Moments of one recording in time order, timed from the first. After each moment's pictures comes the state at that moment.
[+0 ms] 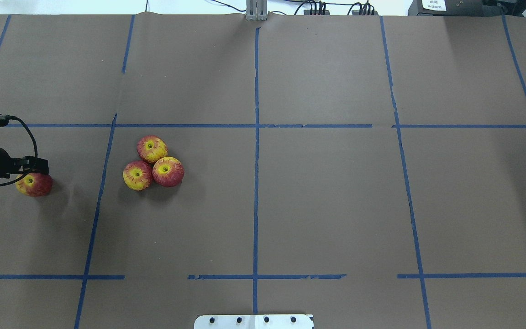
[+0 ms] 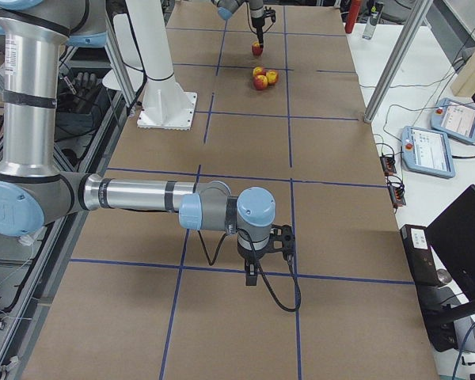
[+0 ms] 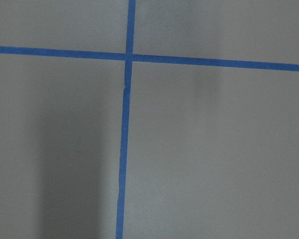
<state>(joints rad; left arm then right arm) -0.83 -1.48 -1.77 -2.14 -1.94 -1.06 1.59 -1.71 1.71 -1.58 2.29 -0.06</state>
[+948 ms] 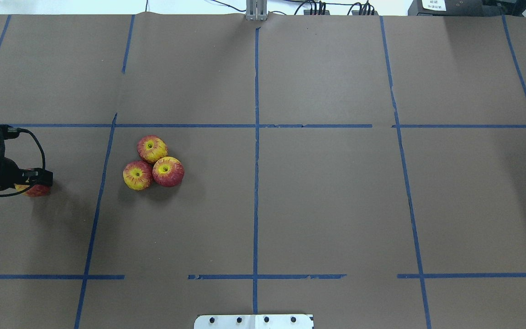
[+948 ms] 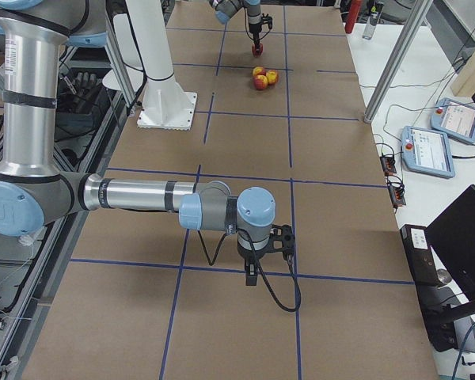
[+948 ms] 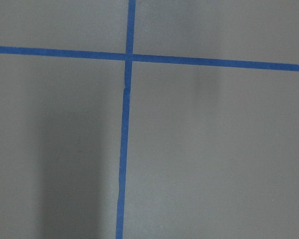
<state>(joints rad) -0.78 -1.48 -1.74 -2.15 -1.94 -1.06 1.59 -1.71 1.71 -1.58 2.29 -0.06</state>
